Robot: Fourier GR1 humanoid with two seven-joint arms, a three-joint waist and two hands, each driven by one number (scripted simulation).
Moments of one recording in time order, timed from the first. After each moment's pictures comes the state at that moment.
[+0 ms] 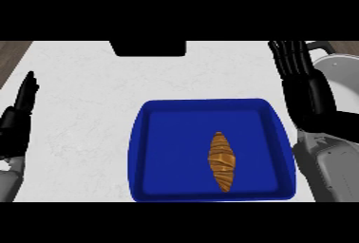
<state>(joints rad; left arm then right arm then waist) -0.16 0.55 -0.08 -1.39 0.06 0.33 -0.13 -0.41 -0.27 0.12 -1.62 -0.23 -0.14 -0.10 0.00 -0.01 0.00</state>
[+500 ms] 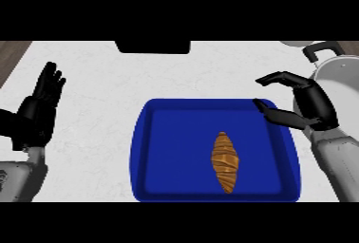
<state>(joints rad) -0.22 0.43 -0.07 -1.50 0.23 0.28 0.04 -0.39 -0.42 0.14 -1.33 -0.06 0.00 -0.30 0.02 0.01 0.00</state>
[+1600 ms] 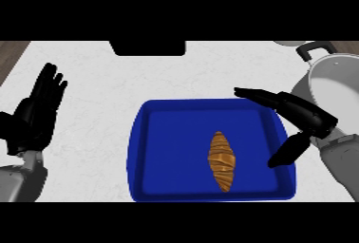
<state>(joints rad) -0.19 0.38 -0.04 -1.61 0.25 0.28 0.19 -0.43 -0.60 0.36 -1.47 0.17 0.38 -0.19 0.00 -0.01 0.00</state>
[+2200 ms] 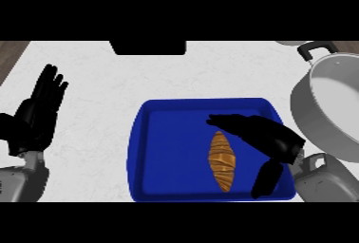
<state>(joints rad) -0.19 0.35 -0.01 -1.60 0.22 0.25 0.18 -0.38 -0.48 0.47 -1.69 0.28 0.54 0.20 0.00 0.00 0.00</state>
